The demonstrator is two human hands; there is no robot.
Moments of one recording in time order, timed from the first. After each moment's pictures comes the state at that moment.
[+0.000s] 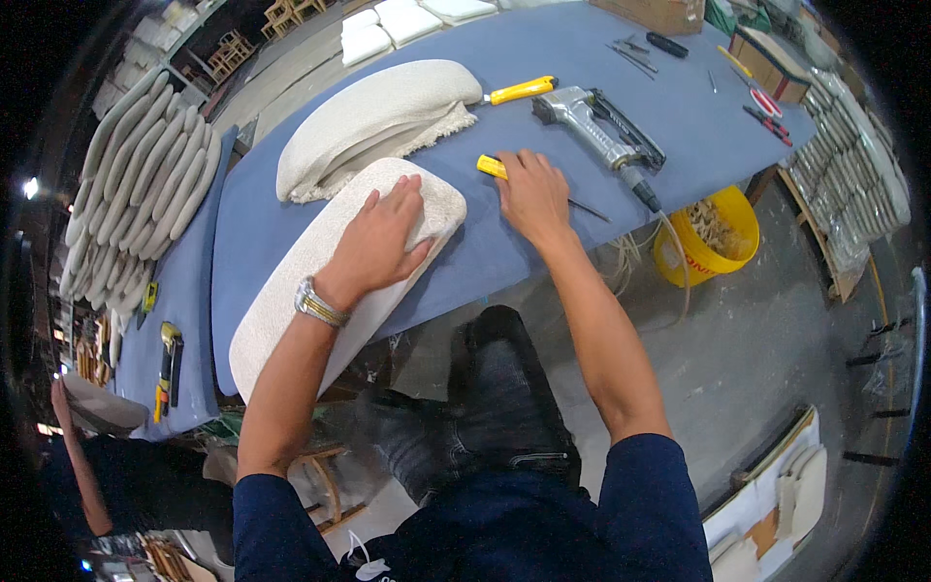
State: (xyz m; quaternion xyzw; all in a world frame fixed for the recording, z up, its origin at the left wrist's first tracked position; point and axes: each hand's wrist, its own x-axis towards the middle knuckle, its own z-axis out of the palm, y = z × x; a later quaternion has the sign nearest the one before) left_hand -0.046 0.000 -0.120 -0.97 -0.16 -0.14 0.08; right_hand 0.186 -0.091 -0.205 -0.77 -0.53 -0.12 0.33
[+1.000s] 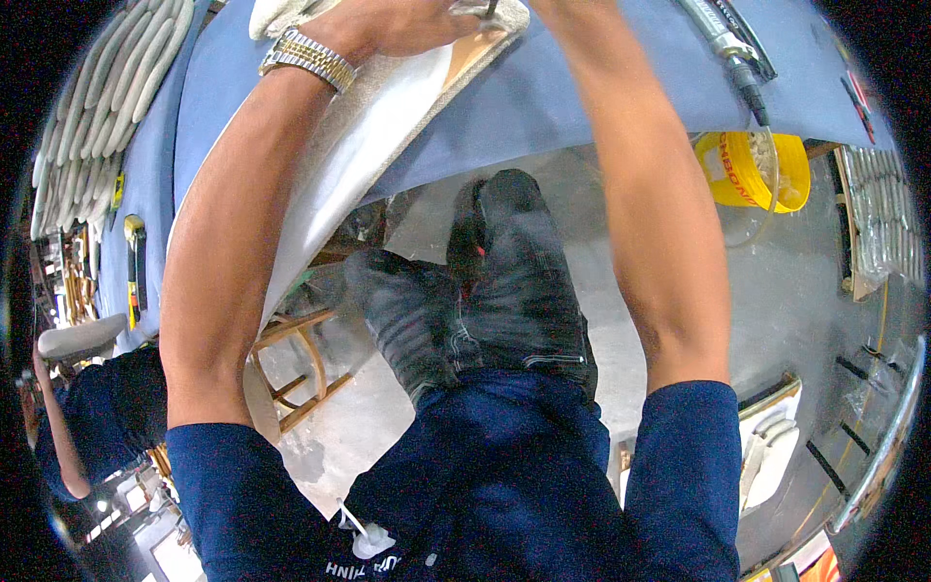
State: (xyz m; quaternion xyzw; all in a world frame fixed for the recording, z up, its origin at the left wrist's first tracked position) left_hand -0.001 0.043 -0.103 -0.99 -0.13 -0.05 0.02; right_hand 0.115 -0.039 -0.095 -0.30 -0.46 0.06 0.83
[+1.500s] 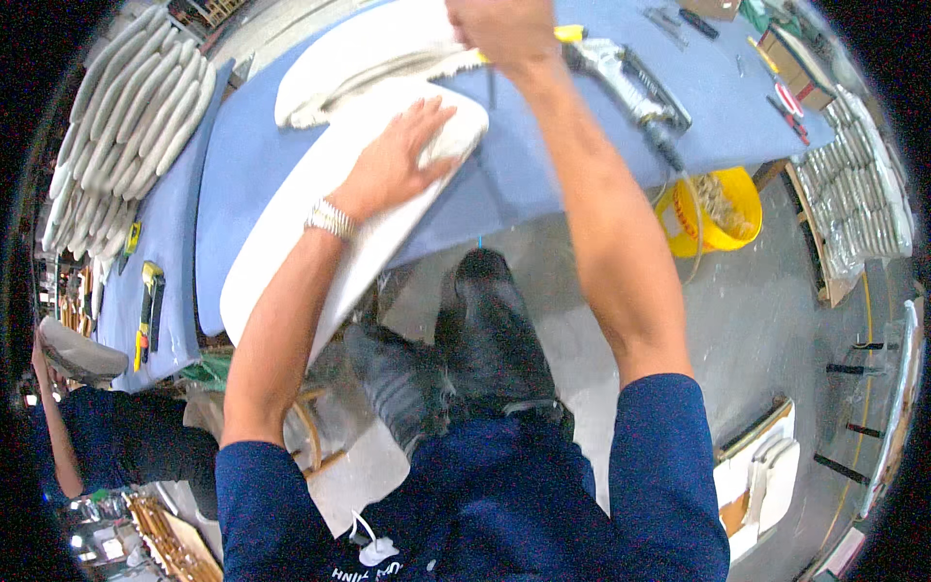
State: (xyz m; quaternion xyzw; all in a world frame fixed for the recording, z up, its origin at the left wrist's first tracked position) left_hand -0.055 0.027 -0.161 -0.97 -0.17 -0.18 -0.05; right_hand 0.143 -0.036 -0.053 -0.51 -0.49 0.08 0.70
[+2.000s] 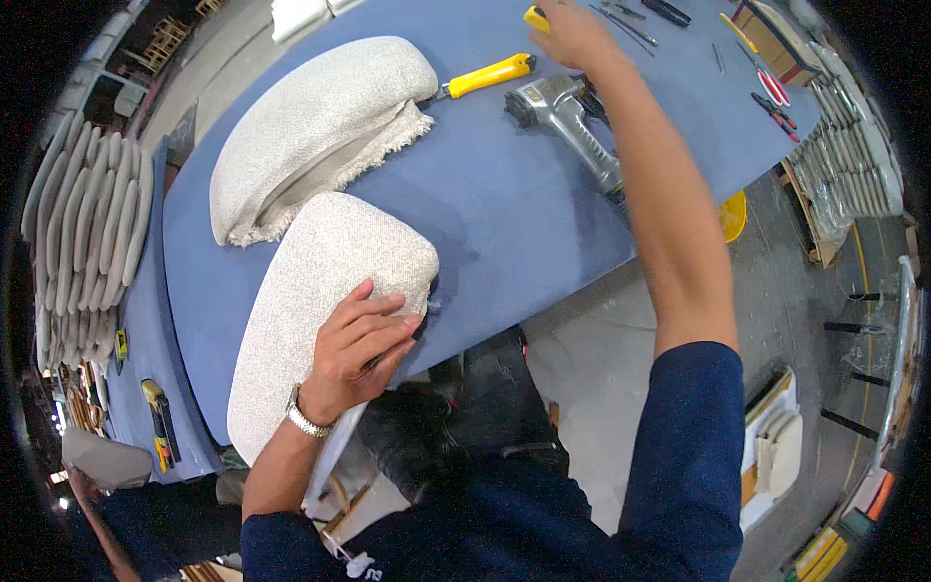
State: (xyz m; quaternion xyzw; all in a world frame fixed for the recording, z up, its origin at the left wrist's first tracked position) left_hand -0.052 -0.025 -0.127 -0.94 -0.07 -0.22 -0.26; right_hand 0.444 0.032 -0.143 -0.82 -0.53 -0.12 0.18
